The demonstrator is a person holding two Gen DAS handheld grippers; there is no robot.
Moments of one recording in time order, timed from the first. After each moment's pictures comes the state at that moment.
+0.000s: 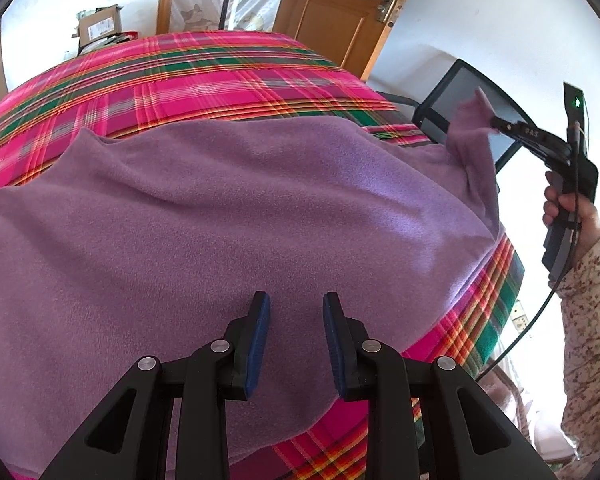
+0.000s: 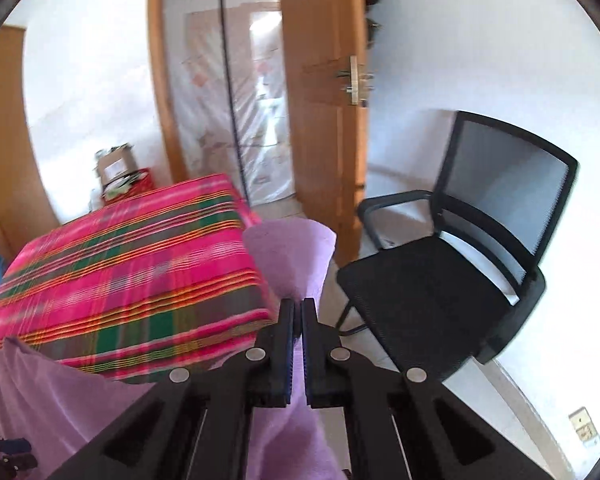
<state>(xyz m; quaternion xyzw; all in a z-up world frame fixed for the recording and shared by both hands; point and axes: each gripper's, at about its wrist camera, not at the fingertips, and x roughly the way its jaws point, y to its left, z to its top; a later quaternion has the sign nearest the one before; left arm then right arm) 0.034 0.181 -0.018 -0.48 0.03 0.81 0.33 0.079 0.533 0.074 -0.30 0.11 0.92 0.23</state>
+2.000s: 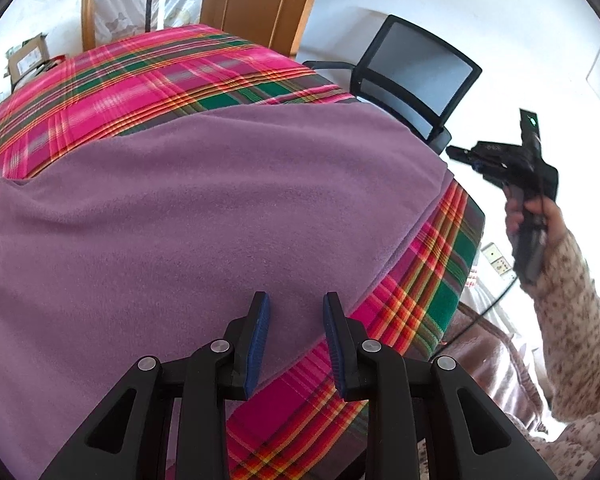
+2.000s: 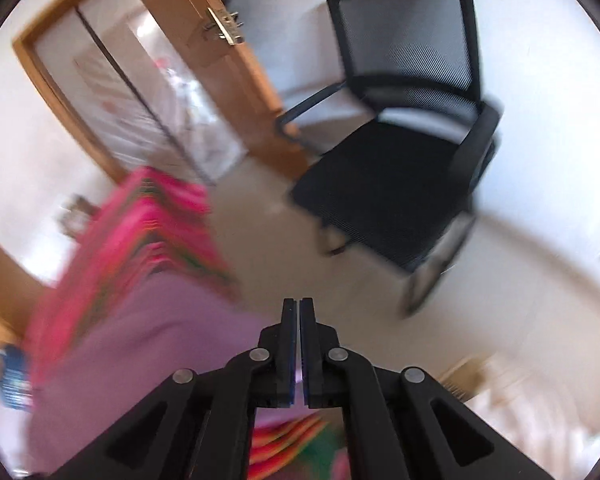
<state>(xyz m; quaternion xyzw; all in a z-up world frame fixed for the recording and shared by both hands) 0.060 0.221 -0.015 -0.48 0.09 0.76 0.42 0.187 0.605 -0.019 -0.32 0.37 0.84 0.24</state>
